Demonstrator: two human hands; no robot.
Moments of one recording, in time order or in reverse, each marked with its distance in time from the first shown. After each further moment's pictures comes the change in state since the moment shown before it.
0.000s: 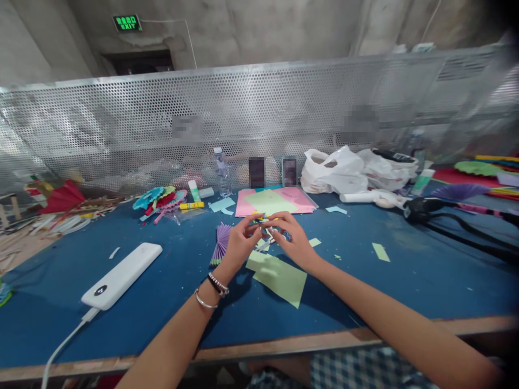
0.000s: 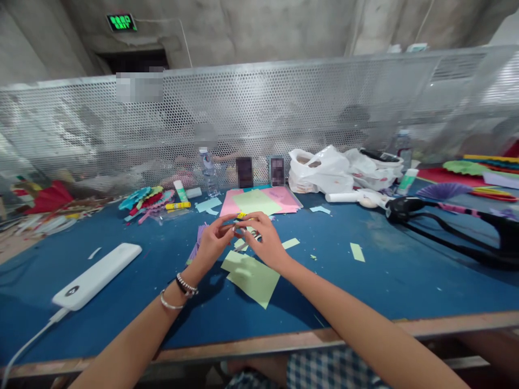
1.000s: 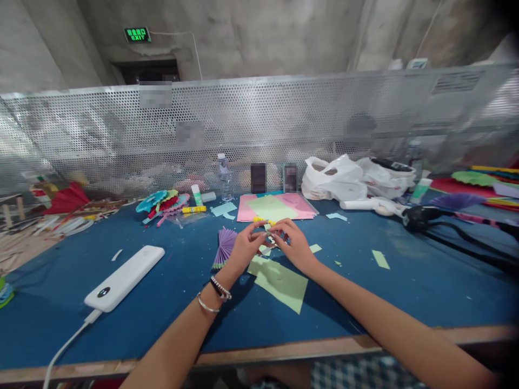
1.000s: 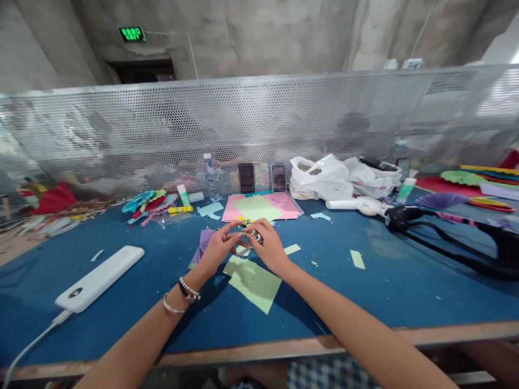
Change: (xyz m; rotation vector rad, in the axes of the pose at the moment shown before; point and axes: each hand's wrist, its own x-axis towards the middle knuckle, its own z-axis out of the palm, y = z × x) left_hand 0.001 -0.002 0.000 -0.055 -0.088 -0.146; right_hand 0.001 0.012 0.007 -0.010 0.011 0.074
